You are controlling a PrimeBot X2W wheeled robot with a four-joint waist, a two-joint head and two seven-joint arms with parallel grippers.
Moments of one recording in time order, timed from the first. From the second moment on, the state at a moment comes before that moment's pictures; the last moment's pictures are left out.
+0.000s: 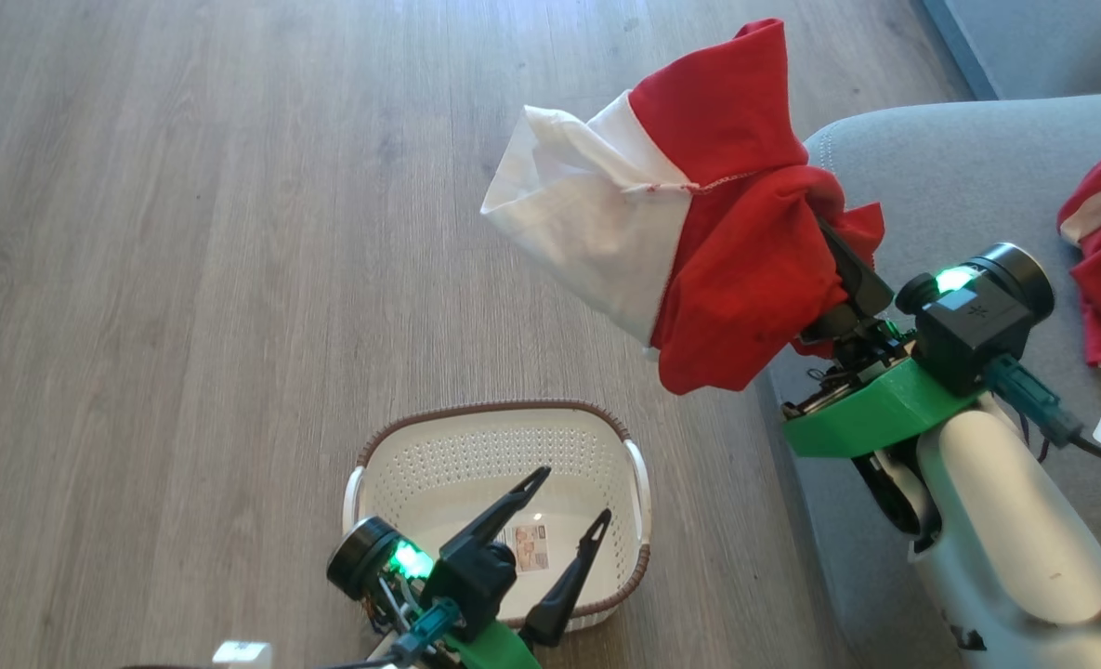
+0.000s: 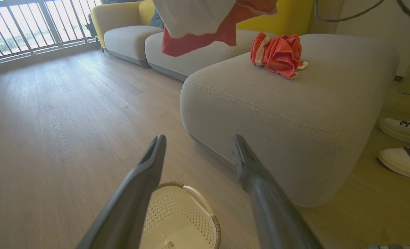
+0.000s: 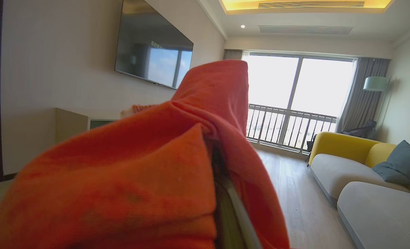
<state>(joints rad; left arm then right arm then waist) -0.06 0.06 -0.54 0.20 -0.05 -0.12 -0.25 -0.38 -0.21 0.33 0.07 0.21 0.13 -0.26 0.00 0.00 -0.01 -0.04</state>
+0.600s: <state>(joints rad) -0.06 0.06 -0.55 0.19 -0.05 -0.13 -0.25 -0.38 -0.21 0.30 0.07 0.20 0.13 -0.26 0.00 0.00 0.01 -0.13</state>
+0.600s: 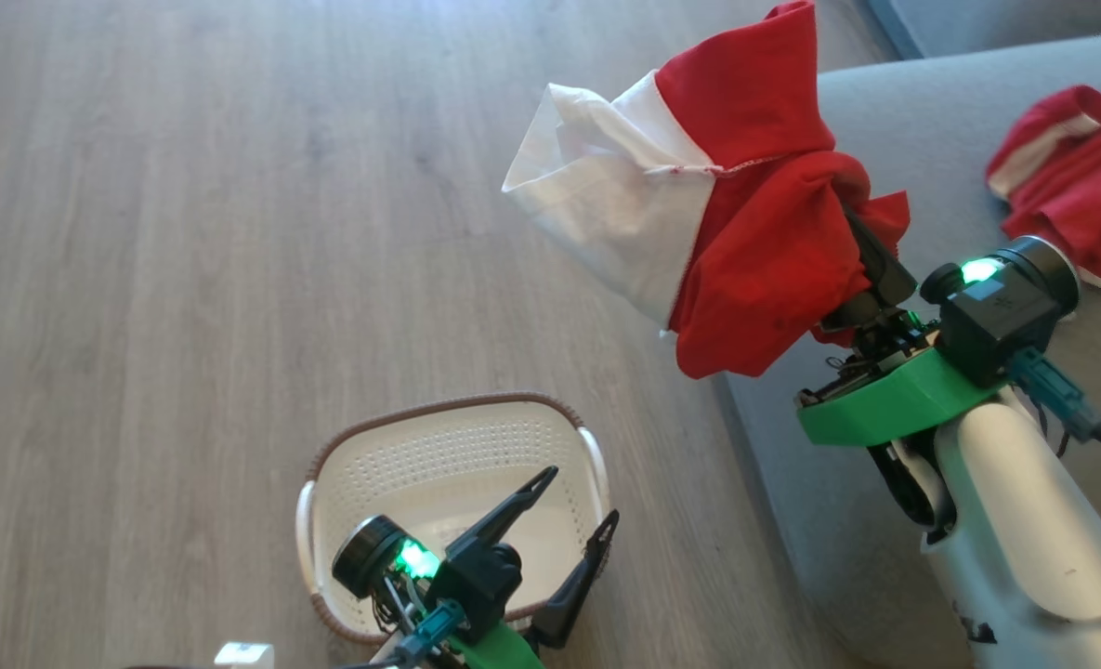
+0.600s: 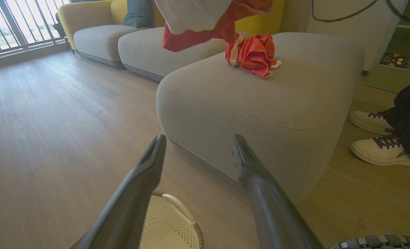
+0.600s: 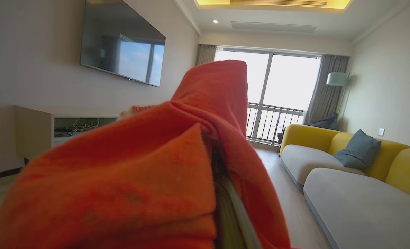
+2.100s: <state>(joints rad) -0.18 0.06 -0.69 0.21 -0.09 -0.13 -0.25 -0.22 -0.17 -0.07 -0.05 0.14 0.13 -0.26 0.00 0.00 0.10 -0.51</state>
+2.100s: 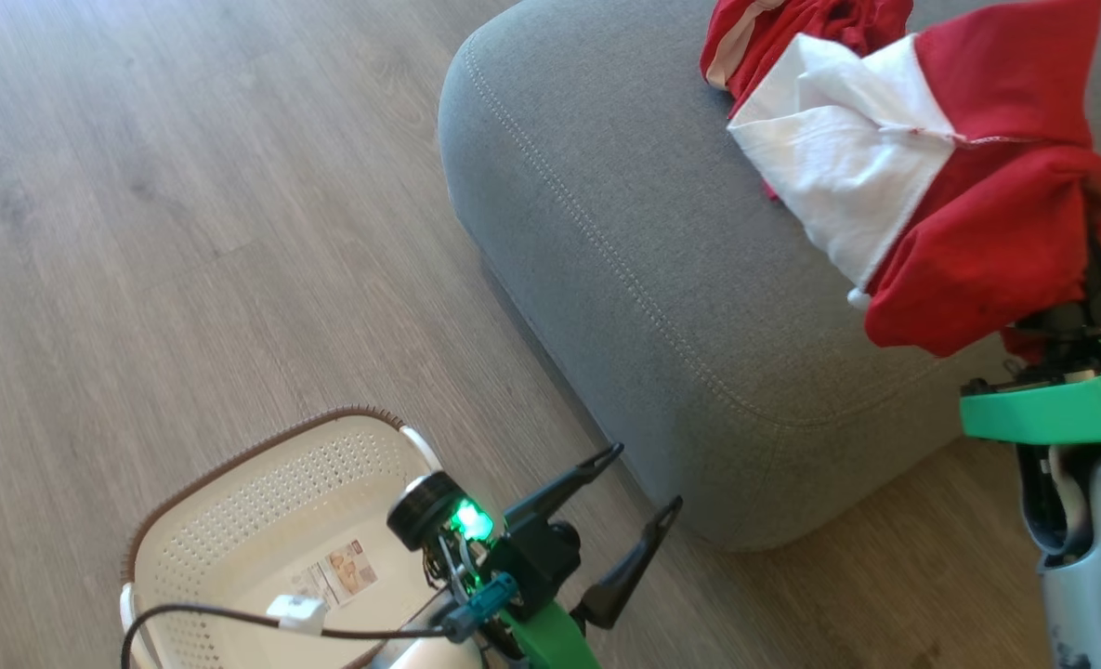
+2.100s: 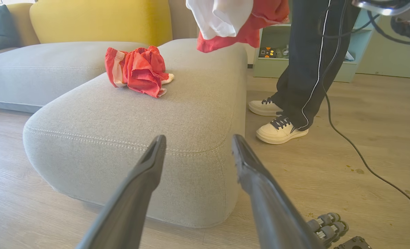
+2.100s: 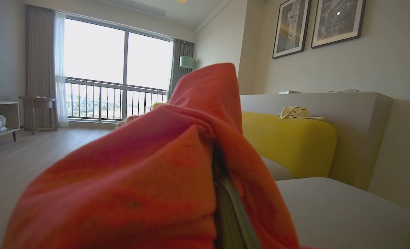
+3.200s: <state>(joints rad) -0.37 0.15 -0.66 0.15 -0.03 -0.13 -0.25 -0.99 -0.50 -0.29 0.62 0.17 0.13 -0.26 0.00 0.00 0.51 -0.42</state>
